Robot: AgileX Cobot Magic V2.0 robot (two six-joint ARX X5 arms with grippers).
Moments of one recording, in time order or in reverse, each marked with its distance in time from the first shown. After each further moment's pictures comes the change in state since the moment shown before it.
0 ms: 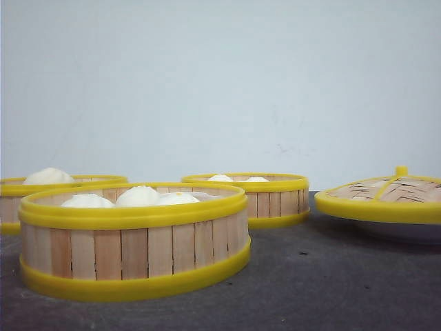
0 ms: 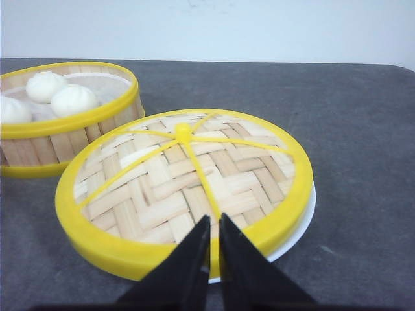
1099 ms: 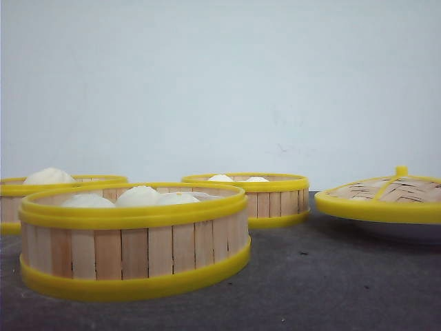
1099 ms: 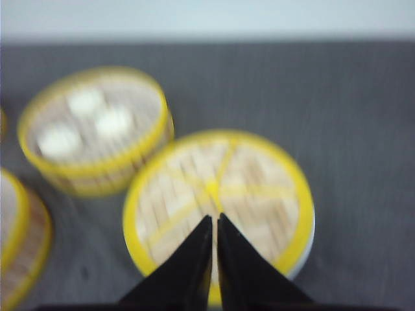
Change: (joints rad) left arm 0.000 0.584 0.812 -0.511 0.136 0.012; right arm 0.000 0.684 0.850 -0.533 -0.051 0.021
